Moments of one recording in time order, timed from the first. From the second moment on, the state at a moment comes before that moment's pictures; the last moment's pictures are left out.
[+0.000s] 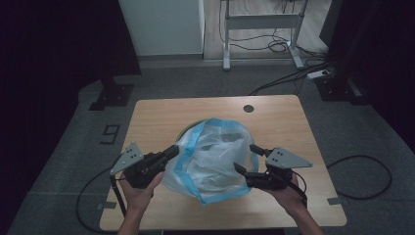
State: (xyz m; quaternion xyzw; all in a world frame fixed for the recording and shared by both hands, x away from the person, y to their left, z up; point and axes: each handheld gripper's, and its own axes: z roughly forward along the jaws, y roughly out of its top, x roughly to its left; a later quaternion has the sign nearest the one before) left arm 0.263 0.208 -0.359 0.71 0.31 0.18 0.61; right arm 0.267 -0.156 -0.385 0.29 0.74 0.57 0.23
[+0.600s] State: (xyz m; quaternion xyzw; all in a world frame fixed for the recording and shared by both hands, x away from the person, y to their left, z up) left arm 0.260 0.207 -0.362 0.71 0.31 0.17 0.61; right arm 0.274 -0.157 -0.397 0.34 0.73 0.54 0.24
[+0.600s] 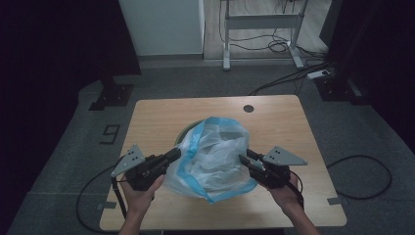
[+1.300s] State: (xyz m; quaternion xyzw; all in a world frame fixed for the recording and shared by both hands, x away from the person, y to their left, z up) left arm 0.309 0.248 -0.391 0.67 0.40 0.17 0.60; right arm 0.324 -0.170 -0.401 0.40 0.71 0.50 0.28
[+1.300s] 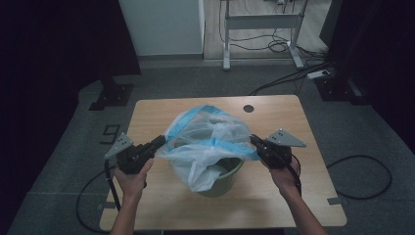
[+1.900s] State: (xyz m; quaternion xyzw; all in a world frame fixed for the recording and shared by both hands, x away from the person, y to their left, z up) left arm 0.308 0.256 -0.421 0.68 0.43 0.12 0.58; right arm 0.326 -0.185 -0.433 0.42 0.71 0.51 0.24
